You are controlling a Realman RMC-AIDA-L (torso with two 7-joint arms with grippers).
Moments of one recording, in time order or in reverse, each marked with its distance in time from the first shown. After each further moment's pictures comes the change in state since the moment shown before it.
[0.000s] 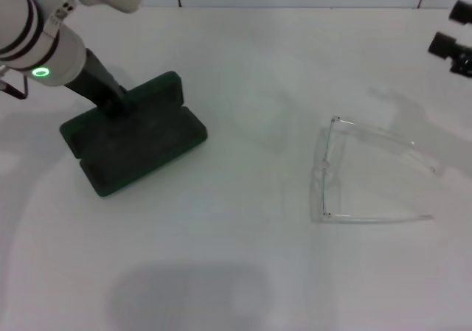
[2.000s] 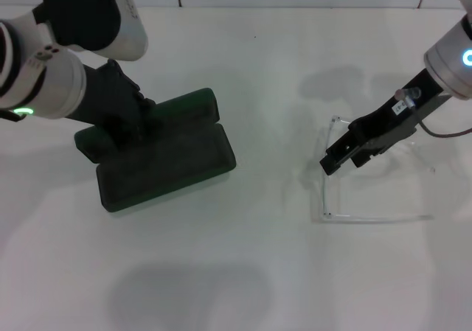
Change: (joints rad) left arm 0.256 0.000 0.153 0.424 -0.162 0.080 0.155; right arm 0.485 0.043 -0.476 -0.288 -0.874 -0.014 1.509
